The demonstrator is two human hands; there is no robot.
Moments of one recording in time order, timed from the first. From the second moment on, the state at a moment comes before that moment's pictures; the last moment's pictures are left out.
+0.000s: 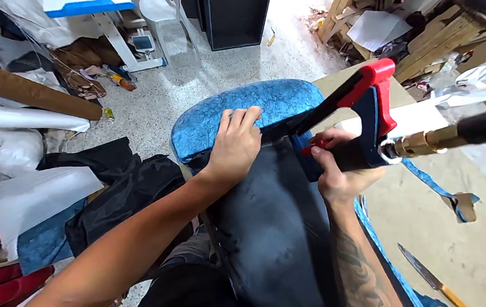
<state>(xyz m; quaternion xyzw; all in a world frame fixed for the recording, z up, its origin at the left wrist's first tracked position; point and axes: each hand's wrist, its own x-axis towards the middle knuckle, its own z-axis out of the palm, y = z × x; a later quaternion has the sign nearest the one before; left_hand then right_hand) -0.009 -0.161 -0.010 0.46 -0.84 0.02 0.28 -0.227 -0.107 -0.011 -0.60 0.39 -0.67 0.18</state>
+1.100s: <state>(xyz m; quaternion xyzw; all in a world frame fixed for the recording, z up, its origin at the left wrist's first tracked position) 0.065 -0.155 0.016 0.48 -0.86 -0.10 0.15 -0.160 -0.076 -0.008 -0.60 0.38 -0.68 0.18</state>
